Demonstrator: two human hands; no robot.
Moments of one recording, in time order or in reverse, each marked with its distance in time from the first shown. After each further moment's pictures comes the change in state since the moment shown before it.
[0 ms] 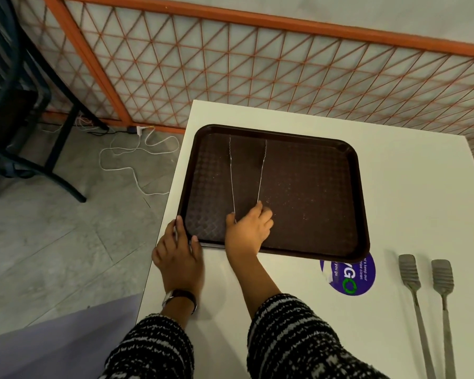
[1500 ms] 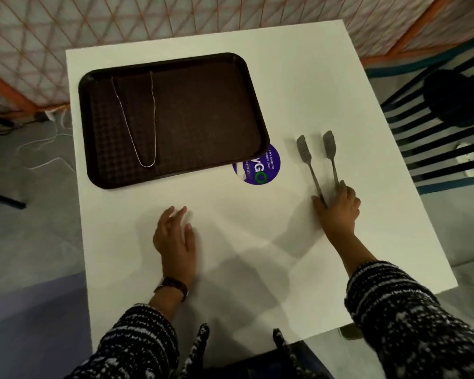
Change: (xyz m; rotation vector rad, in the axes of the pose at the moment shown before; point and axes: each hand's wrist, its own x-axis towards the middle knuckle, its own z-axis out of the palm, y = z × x) left_hand -0.159 0.030 0.001 -0.335 -0.185 0.380; right_hand -0.039 0.332 -0.208 -0.124 0.218 0.244
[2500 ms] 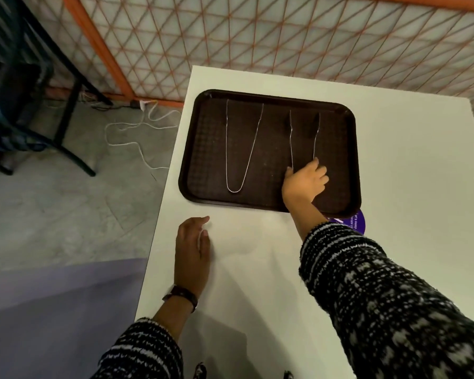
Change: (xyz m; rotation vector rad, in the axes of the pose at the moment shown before) left_hand 0.056 -0.048 -0.063 -0.224 0.140 -0.189; right_hand 0.012 -0.298 0.117 0.018 -0.029 -0.158
